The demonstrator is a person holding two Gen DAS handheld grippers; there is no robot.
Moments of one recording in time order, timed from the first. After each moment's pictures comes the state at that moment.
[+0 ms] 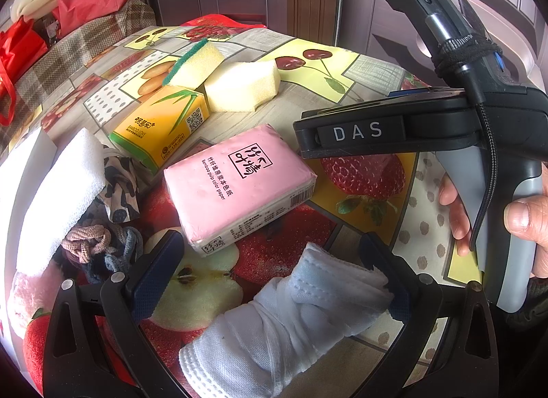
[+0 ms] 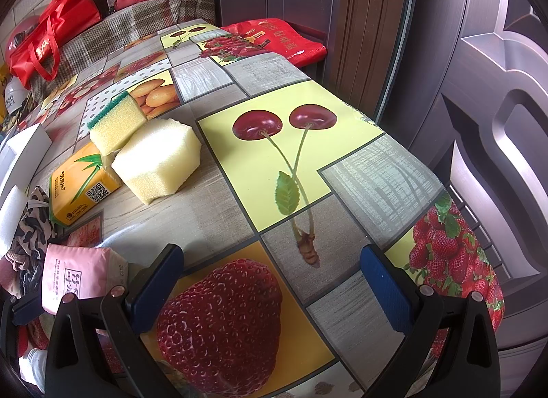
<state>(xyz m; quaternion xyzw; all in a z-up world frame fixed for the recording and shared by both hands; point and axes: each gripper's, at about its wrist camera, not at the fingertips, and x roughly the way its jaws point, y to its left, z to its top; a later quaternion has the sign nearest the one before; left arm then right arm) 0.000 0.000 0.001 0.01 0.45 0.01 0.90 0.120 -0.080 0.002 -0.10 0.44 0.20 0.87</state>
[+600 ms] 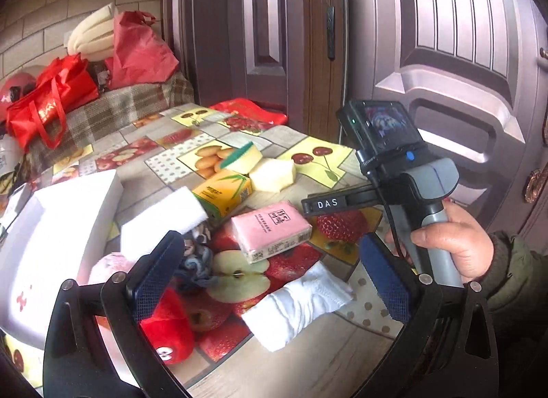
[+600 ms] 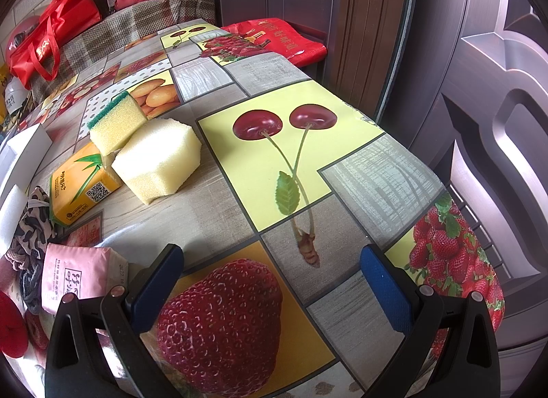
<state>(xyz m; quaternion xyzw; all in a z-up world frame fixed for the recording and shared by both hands) -0.107 0.008 0.077 -0.01 0.26 0.06 0.96 0.120 -0.080 0.002 -0.10 0.44 0.20 0.87</state>
